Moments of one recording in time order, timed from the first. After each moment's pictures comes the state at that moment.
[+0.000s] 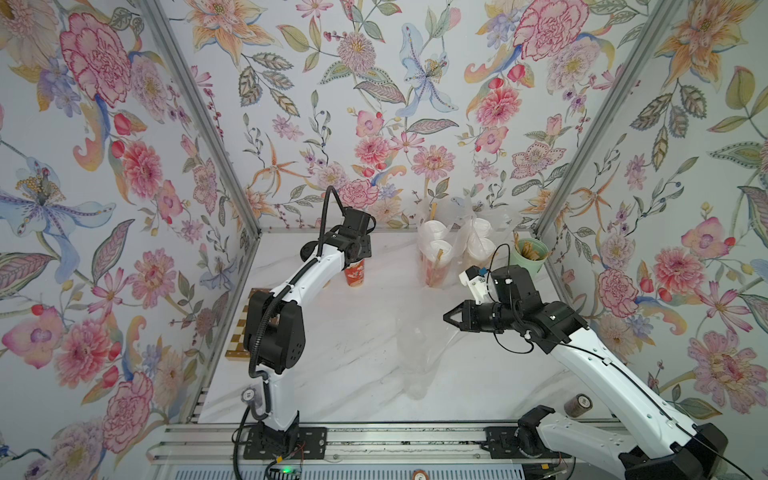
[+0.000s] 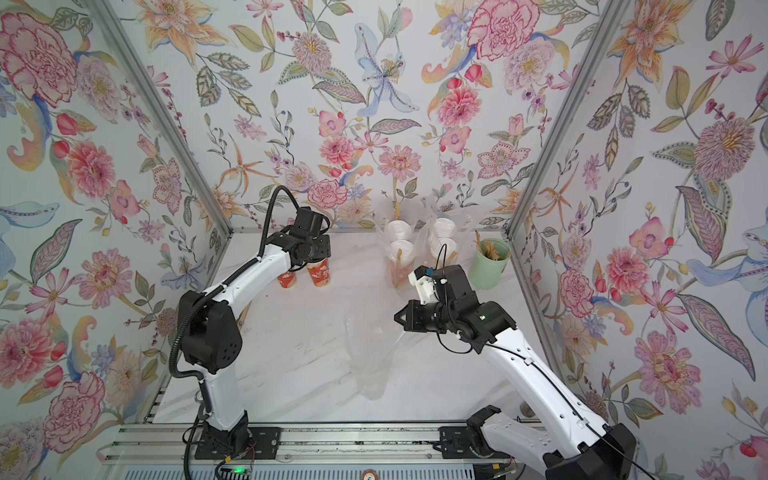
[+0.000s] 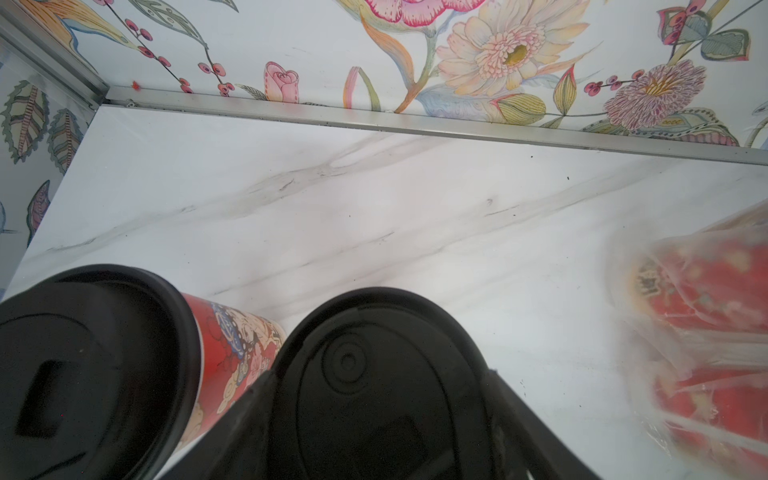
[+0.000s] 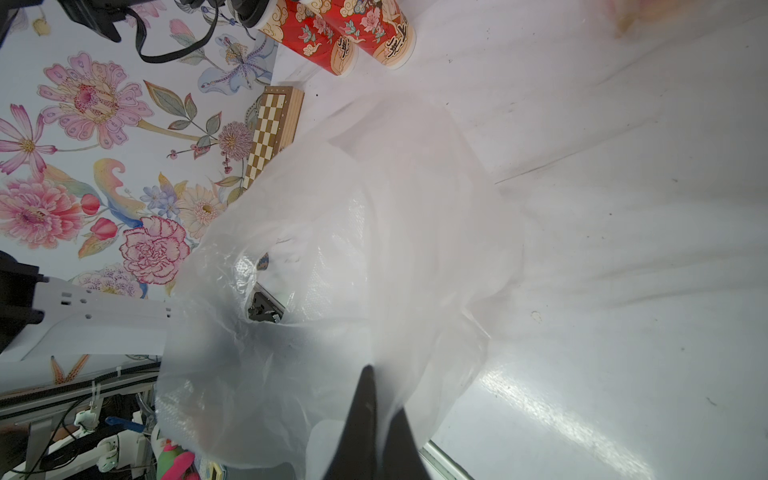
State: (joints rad) left arm -0.40 1.94 1.74 -0.63 -0.34 -0.38; right arm 0.54 1.08 1.07 -0.77 -0.46 0.55
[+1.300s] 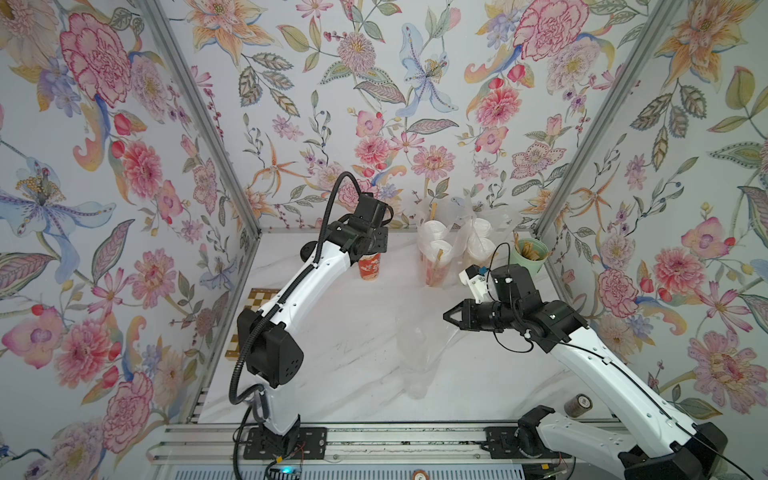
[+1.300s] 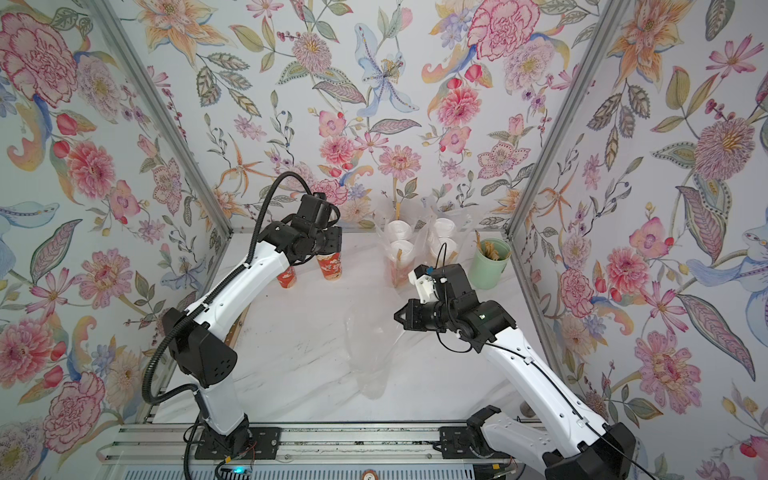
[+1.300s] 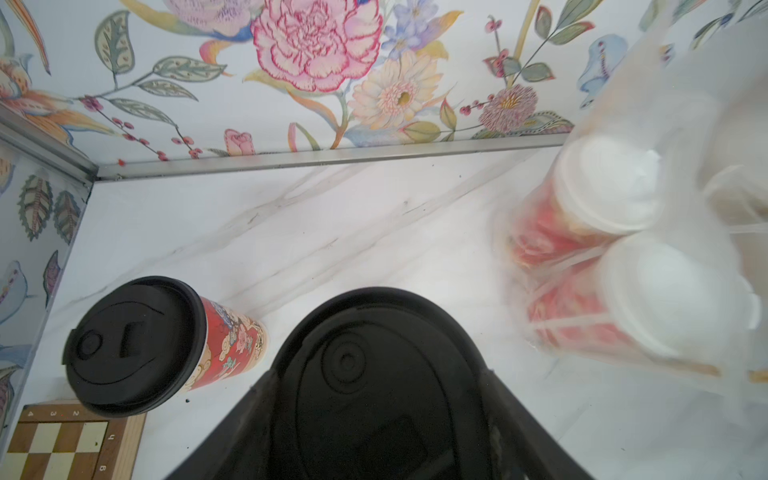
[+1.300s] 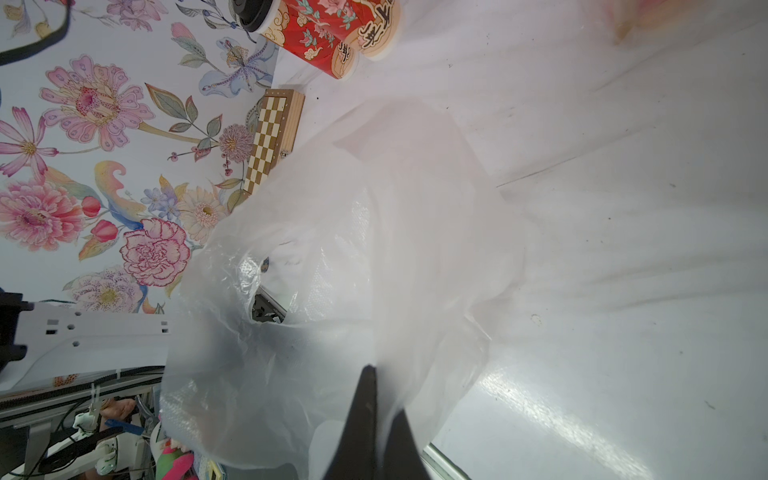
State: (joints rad) left arm -0.56 1.84 1.97 -0.88 -0.34 -0.31; right arm 0.54 1.08 1.08 -0.77 -0.46 0.55
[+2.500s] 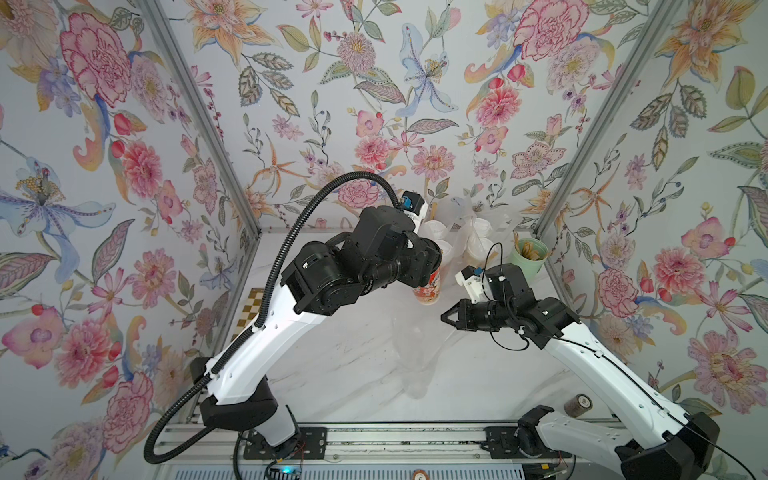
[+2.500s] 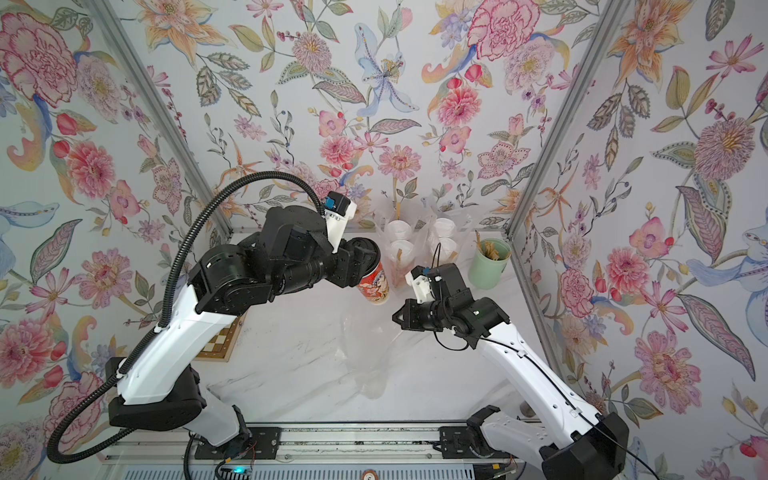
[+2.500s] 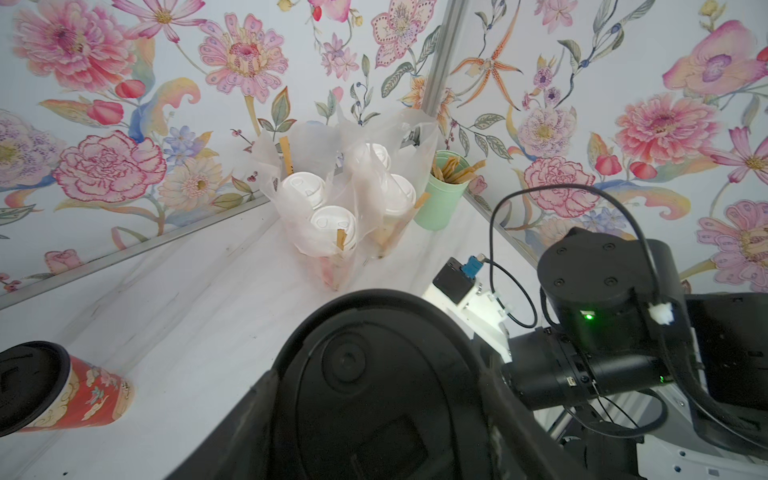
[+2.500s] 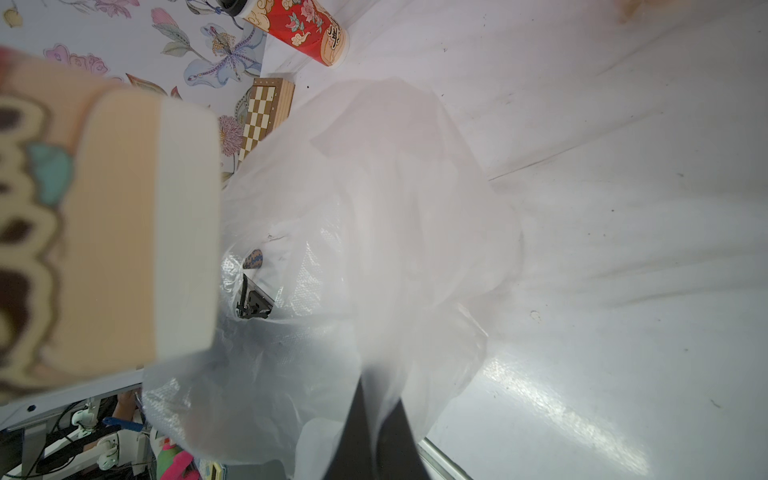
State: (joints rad) left arm -1.02 1.62 2.23 -1.14 -0.27 -0.32; right arm 0.54 1.12 1.08 -0.77 -0.46 0.55
